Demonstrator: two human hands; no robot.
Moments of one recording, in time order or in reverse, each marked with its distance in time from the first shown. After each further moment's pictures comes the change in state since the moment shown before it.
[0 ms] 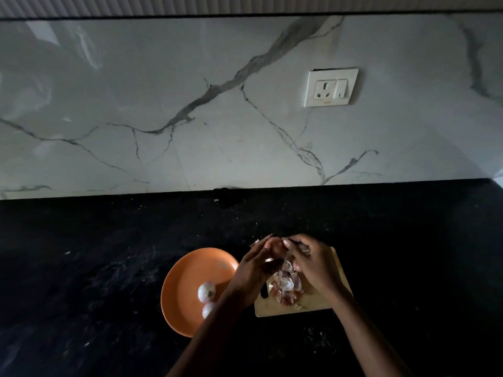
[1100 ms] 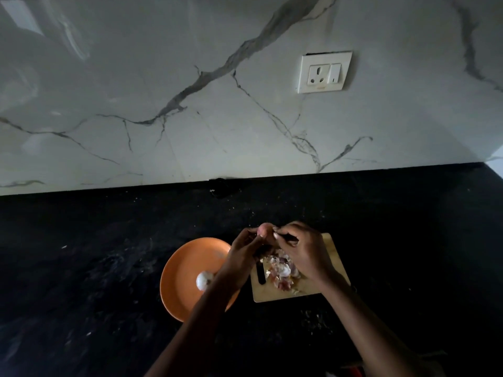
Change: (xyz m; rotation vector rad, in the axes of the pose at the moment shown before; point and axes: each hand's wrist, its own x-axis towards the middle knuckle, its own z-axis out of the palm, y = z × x) left_hand -0.008 0.008 -0.007 0.084 -0.041 0.124; right_hand -0.003 -0.008 0.005 -0.197 0.069 -0.387
